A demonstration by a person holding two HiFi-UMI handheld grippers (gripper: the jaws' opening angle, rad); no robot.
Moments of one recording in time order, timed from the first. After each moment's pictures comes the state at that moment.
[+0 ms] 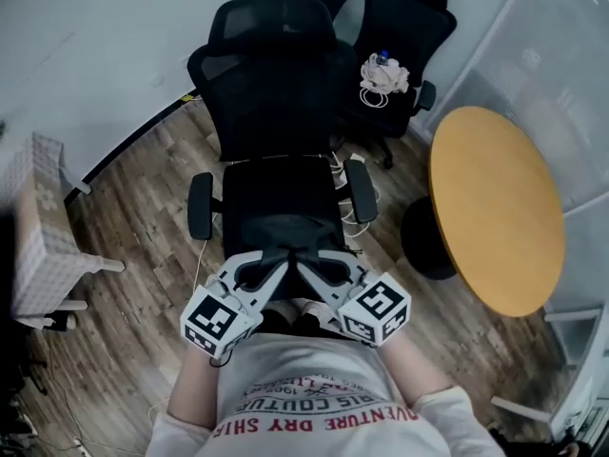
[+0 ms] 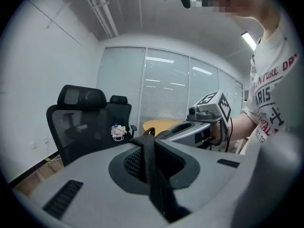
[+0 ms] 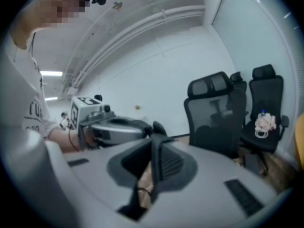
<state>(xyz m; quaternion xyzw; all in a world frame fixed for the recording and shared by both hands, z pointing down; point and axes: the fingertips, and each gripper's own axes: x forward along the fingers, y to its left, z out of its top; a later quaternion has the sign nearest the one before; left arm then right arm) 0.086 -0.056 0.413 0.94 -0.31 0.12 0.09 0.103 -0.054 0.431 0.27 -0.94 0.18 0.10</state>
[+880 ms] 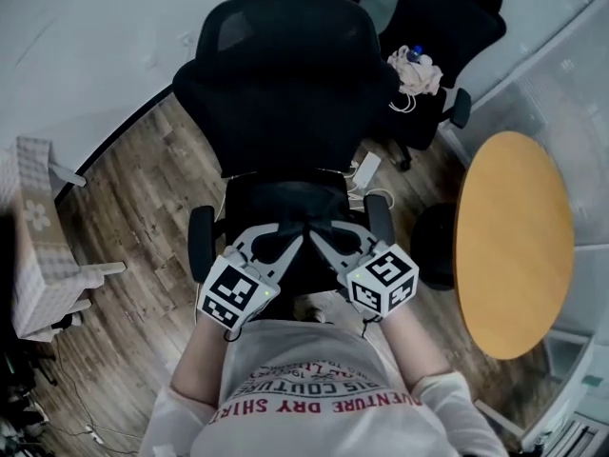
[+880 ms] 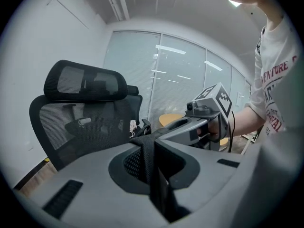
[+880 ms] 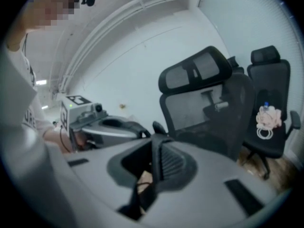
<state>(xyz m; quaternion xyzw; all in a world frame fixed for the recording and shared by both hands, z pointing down) 0.069 -0.313 0.462 0.92 -0.31 0.17 0.14 0.085 -0.319 0.483 0.28 -0.92 0.24 0.14</state>
